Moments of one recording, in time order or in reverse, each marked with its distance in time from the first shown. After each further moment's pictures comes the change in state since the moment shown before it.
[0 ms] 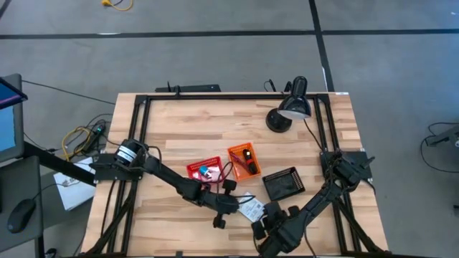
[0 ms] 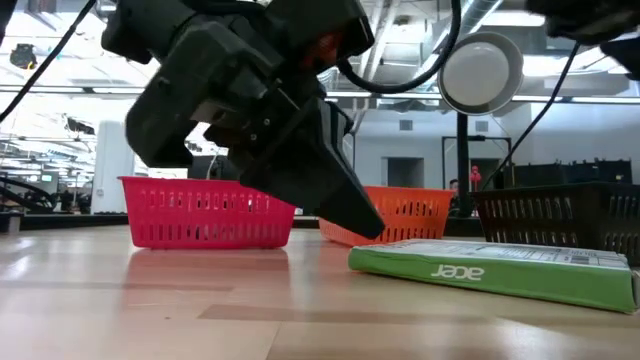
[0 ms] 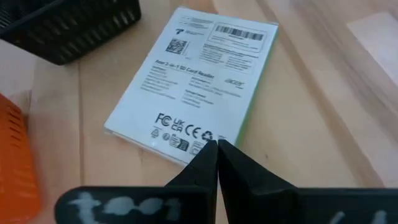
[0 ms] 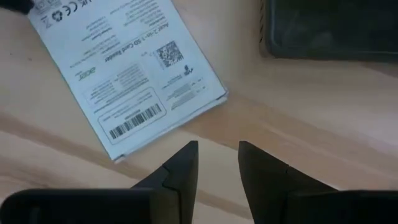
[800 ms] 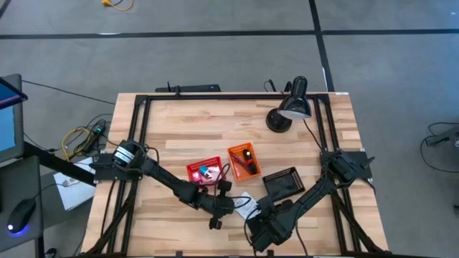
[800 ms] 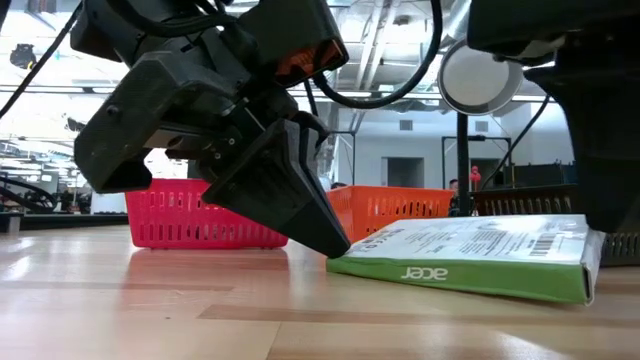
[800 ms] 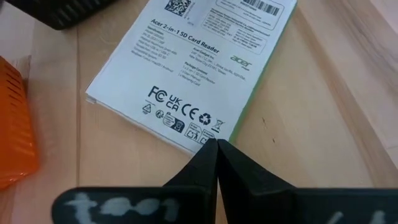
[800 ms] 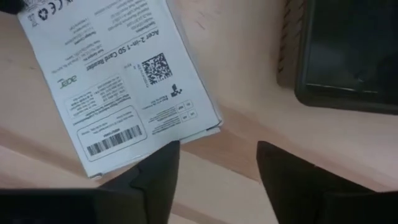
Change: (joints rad) left arm -0.036 -0.005 -0.034 -0.098 -0.050 -0.070; right arm -0.084 0.003 0.000 0.023 -0.035 -0.158
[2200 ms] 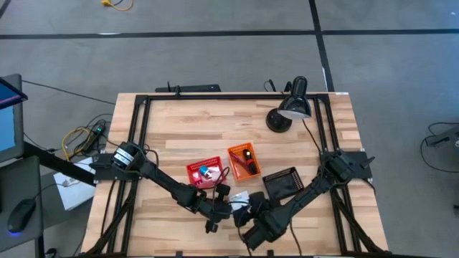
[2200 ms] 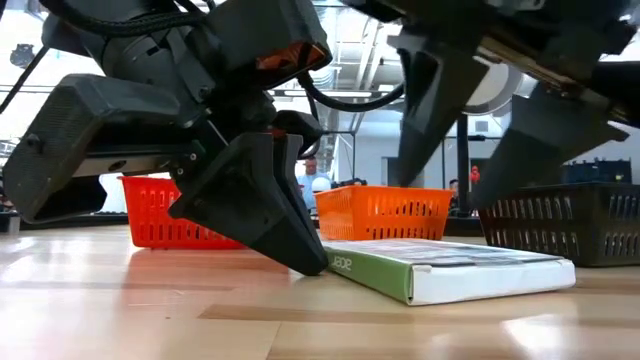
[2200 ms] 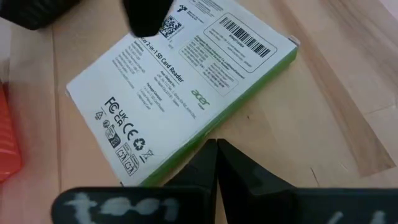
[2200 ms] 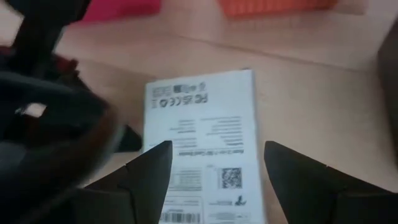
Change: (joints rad) left arm -0.027 0.006 -0.004 -0.027 -0.023 0.062; right arm -0.028 0.021 0.000 0.194 0.344 0.100
